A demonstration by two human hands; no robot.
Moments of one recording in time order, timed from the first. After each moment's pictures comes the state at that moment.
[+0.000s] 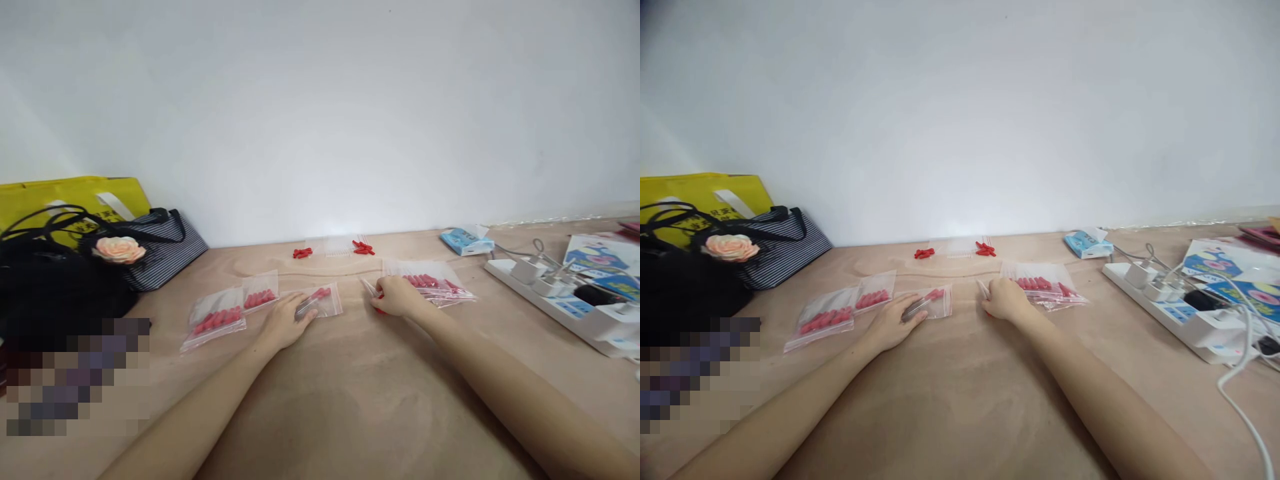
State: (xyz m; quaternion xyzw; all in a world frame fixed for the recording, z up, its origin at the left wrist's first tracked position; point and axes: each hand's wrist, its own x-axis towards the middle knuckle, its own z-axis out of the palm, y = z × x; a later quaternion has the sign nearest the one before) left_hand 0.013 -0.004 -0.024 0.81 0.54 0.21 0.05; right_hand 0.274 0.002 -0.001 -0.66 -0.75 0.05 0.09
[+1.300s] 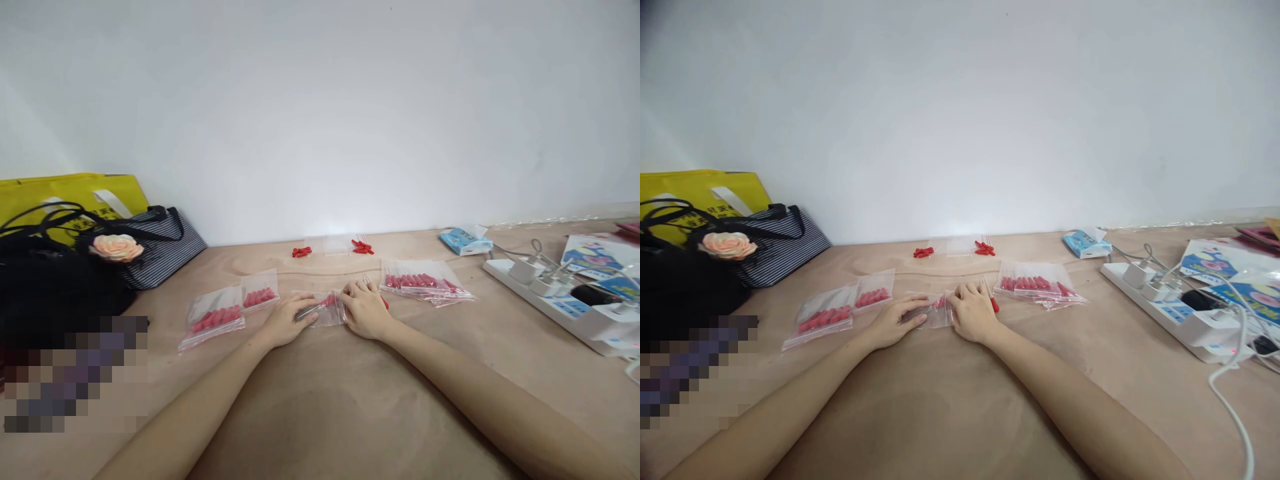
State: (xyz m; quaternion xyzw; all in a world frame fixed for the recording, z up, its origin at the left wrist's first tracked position) left_hand 0.011 0.001 -0.021 0.86 0.44 0.20 0.14; right_hand 0.220 -0.016 -0.022 -0.49 -0.85 -0.07 0.16
